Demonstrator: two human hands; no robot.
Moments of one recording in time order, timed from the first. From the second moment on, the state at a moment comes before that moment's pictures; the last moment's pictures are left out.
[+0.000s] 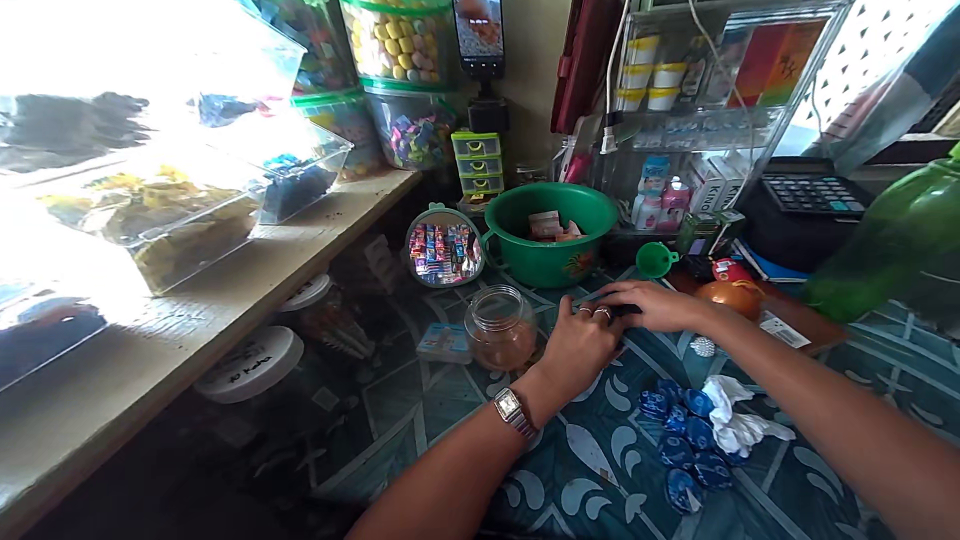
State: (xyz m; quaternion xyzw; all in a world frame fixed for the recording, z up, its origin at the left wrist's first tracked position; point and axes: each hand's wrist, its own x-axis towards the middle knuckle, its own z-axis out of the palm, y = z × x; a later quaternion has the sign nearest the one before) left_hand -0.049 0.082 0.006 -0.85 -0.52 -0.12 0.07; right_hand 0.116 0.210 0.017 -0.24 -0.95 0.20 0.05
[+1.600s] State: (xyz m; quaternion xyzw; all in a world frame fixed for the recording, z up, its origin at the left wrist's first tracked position) left_hand -0.001 0.059 0.026 -0.39 -0.32 -0.53 -0.68; right_hand 0.210 0.105 0.049 -0.20 -0.87 0.16 0.43
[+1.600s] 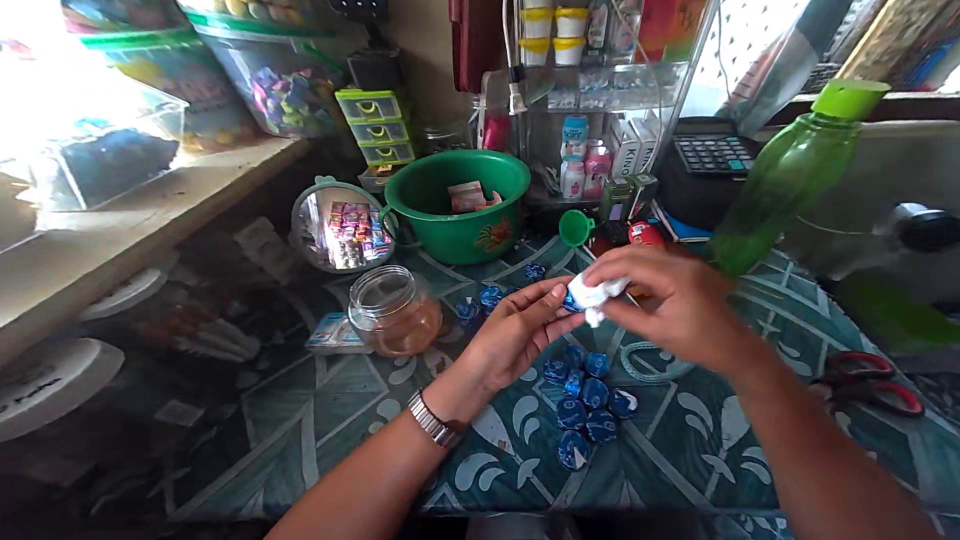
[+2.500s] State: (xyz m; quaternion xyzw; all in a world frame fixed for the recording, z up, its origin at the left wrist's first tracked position) left_hand -0.004 0.056 0.024 -0.53 -0.30 -0.53 -0.59; right_hand 0.222 0.101 0.056 -0.20 -0.85 0.17 0.45
